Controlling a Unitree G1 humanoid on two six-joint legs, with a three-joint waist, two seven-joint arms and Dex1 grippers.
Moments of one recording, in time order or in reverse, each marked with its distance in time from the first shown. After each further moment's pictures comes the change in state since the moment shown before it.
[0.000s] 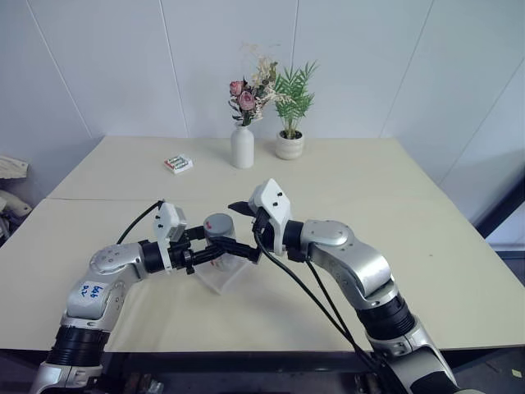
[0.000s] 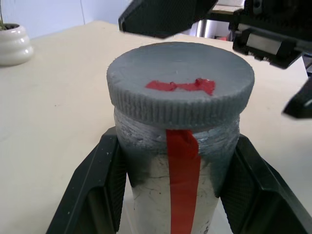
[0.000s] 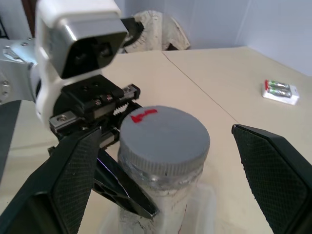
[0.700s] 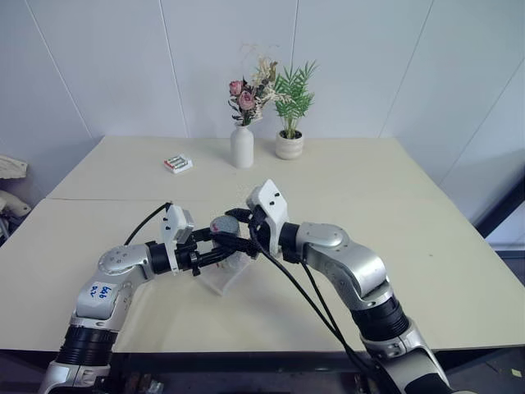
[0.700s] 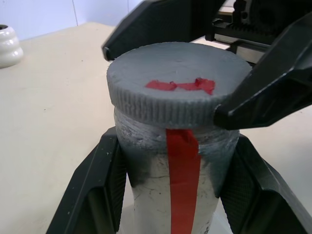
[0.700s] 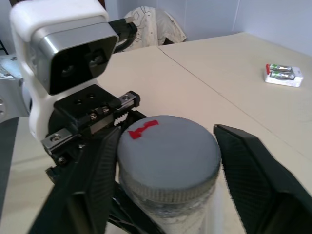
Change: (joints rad) left arm 0.000 -0.035 -0.014 0.003 0.029 -0.009 -0.009; right arm 0.007 0.041 -0.025 0.009 0.040 0.078 -0.036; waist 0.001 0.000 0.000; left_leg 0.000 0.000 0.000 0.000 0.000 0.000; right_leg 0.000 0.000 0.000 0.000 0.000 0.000
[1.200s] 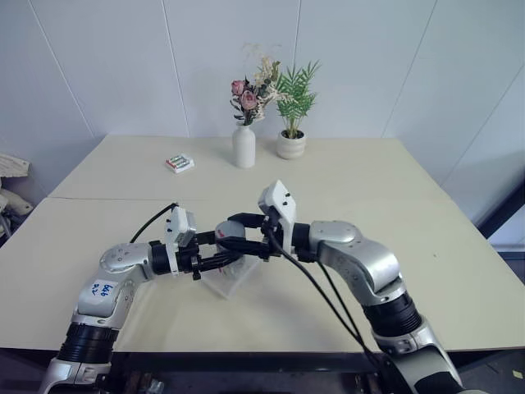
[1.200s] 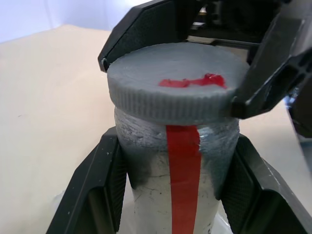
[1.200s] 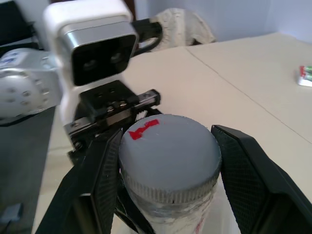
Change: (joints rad) left arm -0.040 0.018 -0.026 0.006 -0.011 -0.016 -0.163; right arm -0.024 -0.134 -0.027 0.046 0.084 -0.078 0.289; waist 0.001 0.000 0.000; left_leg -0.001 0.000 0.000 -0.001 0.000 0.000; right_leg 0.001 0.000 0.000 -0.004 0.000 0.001
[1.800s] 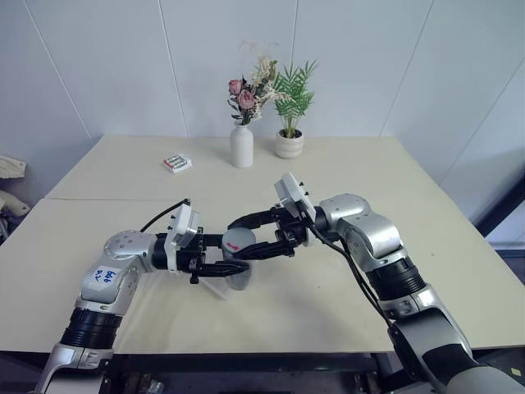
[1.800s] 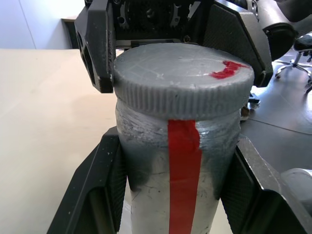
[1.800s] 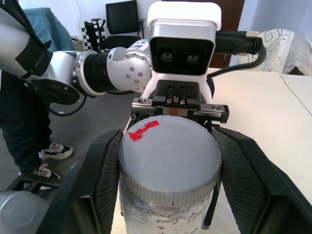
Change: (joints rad) left arm -0.061 0.004 -0.022 0.019 -0.035 0.012 -0.183; right arm -0.159 -0.045 0.007 0.310 0.011 -0.246 0.478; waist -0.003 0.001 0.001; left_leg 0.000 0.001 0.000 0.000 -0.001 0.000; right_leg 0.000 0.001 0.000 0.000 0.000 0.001
